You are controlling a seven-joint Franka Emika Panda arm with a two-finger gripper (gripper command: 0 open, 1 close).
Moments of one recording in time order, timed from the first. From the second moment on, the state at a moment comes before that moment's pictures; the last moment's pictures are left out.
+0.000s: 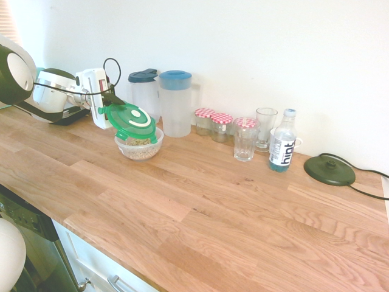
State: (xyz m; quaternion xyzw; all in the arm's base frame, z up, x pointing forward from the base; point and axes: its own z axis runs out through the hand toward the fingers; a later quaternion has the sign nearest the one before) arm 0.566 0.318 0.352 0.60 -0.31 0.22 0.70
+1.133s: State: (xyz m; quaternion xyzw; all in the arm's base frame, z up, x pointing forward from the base) arm 0.572 0.324 0.333 0.60 -0.30 0.23 0.70
